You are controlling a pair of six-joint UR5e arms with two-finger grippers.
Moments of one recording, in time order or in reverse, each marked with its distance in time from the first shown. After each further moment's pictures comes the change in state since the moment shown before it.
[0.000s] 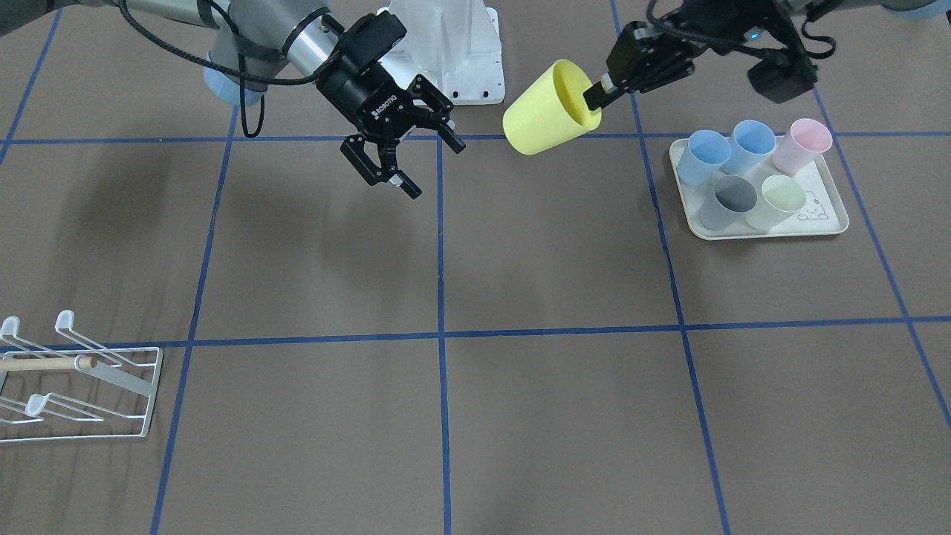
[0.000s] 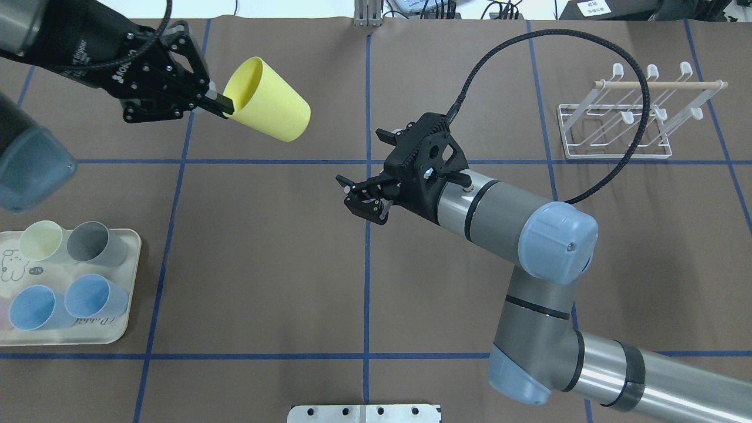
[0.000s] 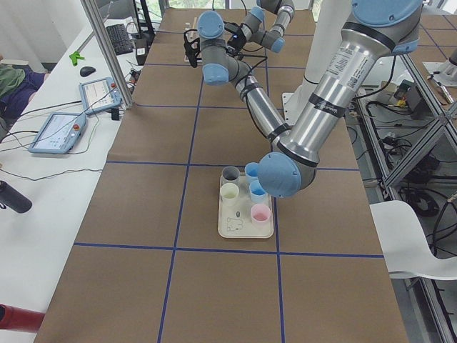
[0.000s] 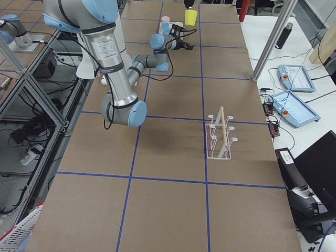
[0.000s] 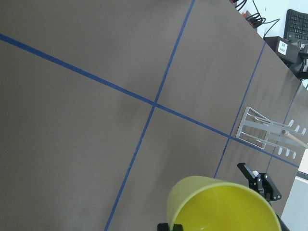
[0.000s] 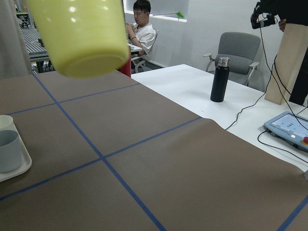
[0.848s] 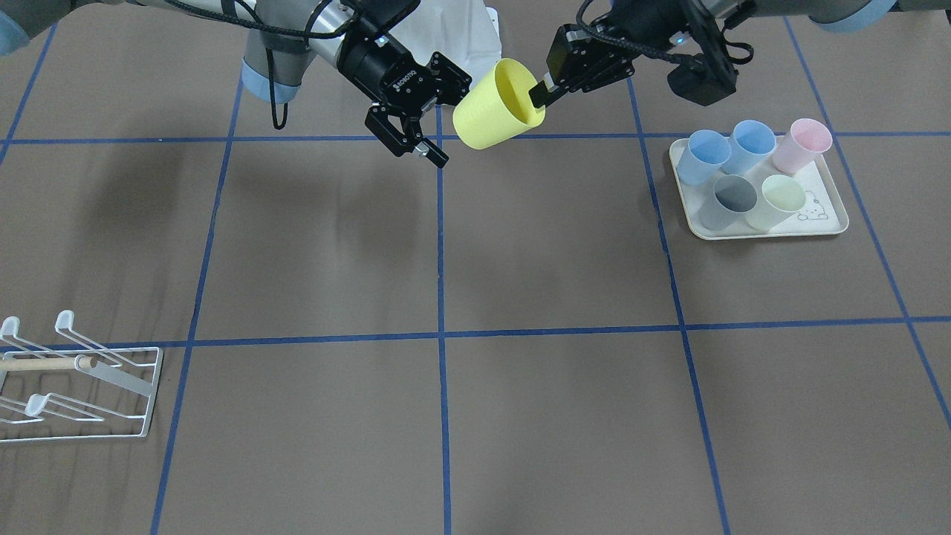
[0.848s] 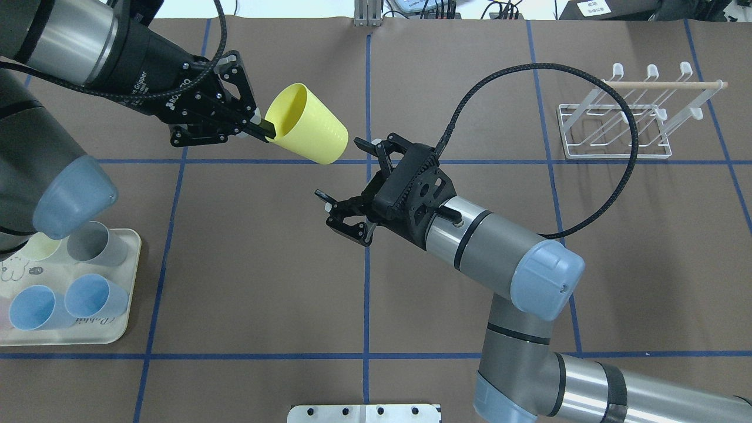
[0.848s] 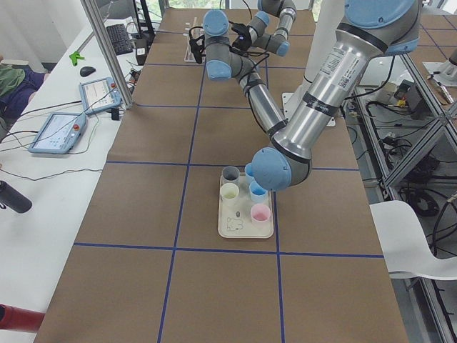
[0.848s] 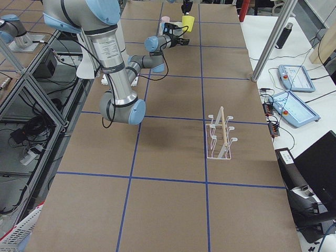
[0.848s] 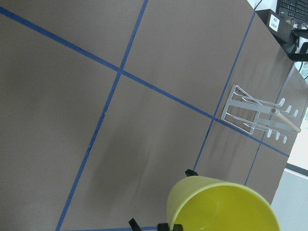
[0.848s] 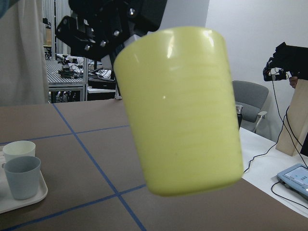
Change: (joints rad) left arm 0.074 -0.025 0.011 0.003 0.040 -0.008; right arm -0.065 0.013 -0.040 0.185 -0.091 -0.140
